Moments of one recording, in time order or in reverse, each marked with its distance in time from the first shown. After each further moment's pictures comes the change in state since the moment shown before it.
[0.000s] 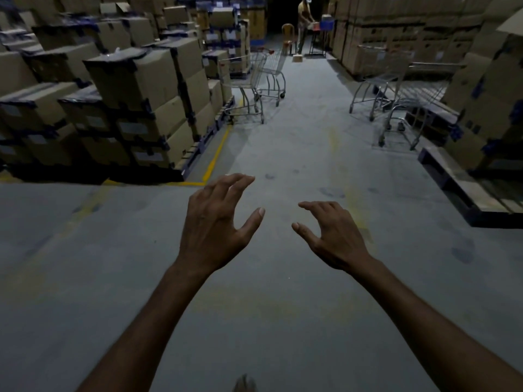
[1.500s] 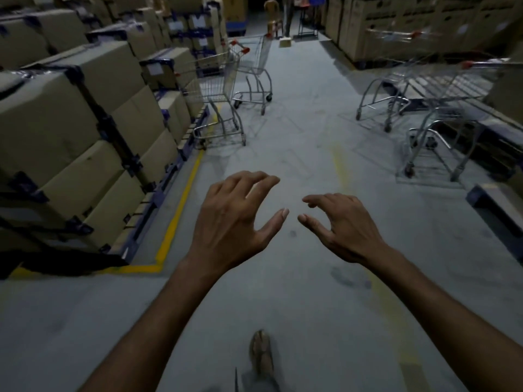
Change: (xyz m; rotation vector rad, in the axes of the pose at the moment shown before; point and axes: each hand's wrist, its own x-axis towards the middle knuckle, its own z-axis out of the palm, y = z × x) left_hand 0.822 -0.273 0.619 0.037 -0.066 0.204; right_hand 0.859 0.548 0.223 0.011 0.007 -0.045
